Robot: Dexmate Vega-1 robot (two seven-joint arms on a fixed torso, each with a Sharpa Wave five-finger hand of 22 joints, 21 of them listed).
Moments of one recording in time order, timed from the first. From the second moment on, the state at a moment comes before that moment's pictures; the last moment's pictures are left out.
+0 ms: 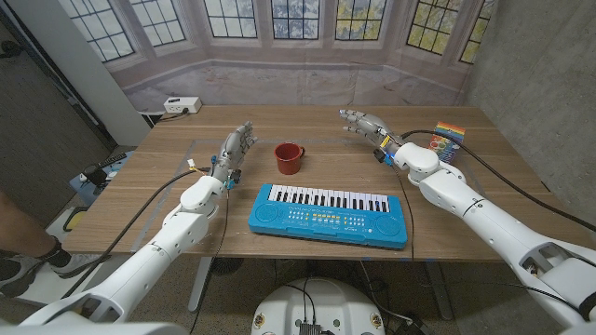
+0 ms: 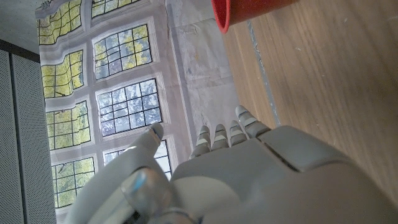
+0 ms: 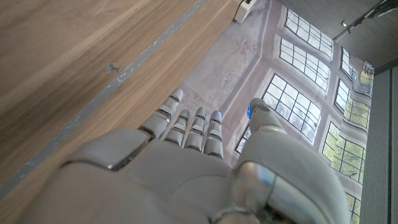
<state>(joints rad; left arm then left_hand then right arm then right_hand) 0.93 0.53 0.36 -1.41 -0.64 -0.30 0.01 0.33 0.17 0.60 0.05 0.17 0.03 0.08 0.18 0.17 -0.03 0.11 0.21 0.18 -0.05 0.10 0.18 0.17 0.08 0.05 0.29 0.17 -0.66 -0.58 -0.56 -1.42 0.38 0.10 0.09 0.60 0.12 0.39 -0.19 0.20 0.25 -0.08 0.20 0.19 0.22 -0.07 0.20 0.19 0.06 -0.04 0.20 0.18 0.32 -0.04 0.20 0.17</state>
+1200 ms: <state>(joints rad) 1.00 0.57 0.33 -1.53 -0.62 -0.27 0.09 0.32 0.17 0.60 0.05 0.17 0.03 0.08 0.18 0.17 -0.03 0.11 0.21 0.18 -0.05 0.10 0.18 0.17 0.08 0.05 0.28 0.17 -0.46 -0.51 -0.71 -1.24 0.21 0.11 0.25 0.80 0.08 0.44 -0.20 0.20 0.29 -0.11 0.21 0.19 0.27 -0.10 0.20 0.19 0.10 -0.04 0.20 0.18 0.34 -0.04 0.19 0.17</state>
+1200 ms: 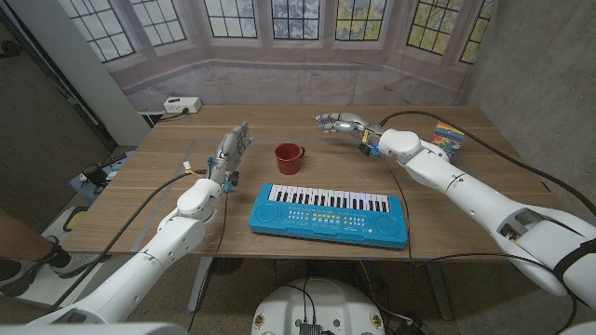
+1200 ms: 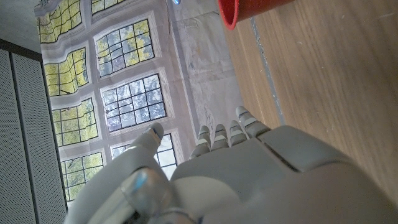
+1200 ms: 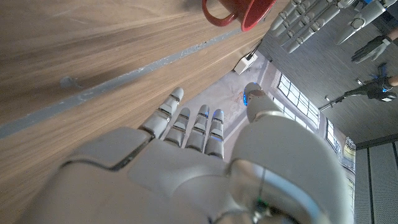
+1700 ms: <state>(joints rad) 1.00 0.57 0.33 -1.53 -0.62 -0.26 0.10 0.32 0.16 0.60 0.05 0.17 0.03 0.08 0.18 0.17 -0.03 0.11 0.21 0.19 -0.05 0.10 0.18 0.17 0.08 0.06 0.27 0.17 -0.38 -0.44 -0.76 -1.10 0.16 0.17 0.31 0.88 0.06 0.44 -0.19 0.20 0.32 -0.12 0.21 0.19 0.34 -0.12 0.21 0.19 0.12 -0.04 0.20 0.18 0.34 -0.04 0.18 0.17</state>
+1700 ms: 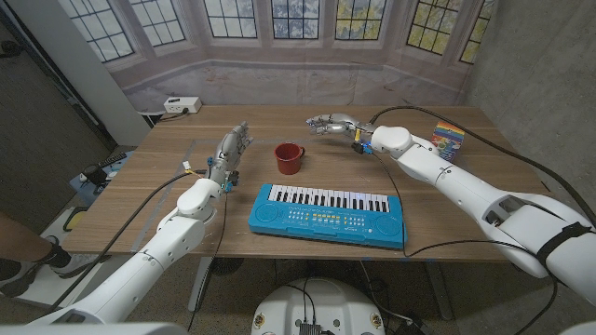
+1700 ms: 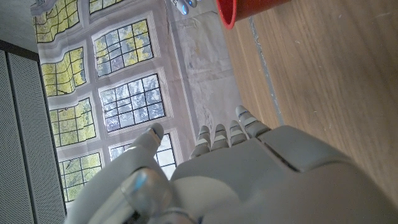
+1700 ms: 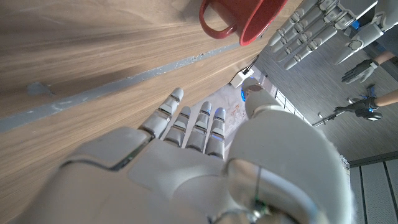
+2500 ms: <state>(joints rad) 0.98 0.56 0.35 -1.53 -0.62 -0.24 0.10 0.32 0.16 0.60 0.06 0.17 0.03 0.08 0.18 0.17 -0.02 0.10 0.21 0.19 -0.04 0.11 0.18 0.17 0.09 0.06 0.26 0.16 -0.28 -0.36 -0.82 -0.91 0.10 0.29 0.37 0.98 0.03 0.46 -0.19 0.20 0.41 -0.16 0.24 0.19 0.41 -0.15 0.22 0.19 0.17 -0.04 0.21 0.18 0.33 -0.04 0.18 0.16</state>
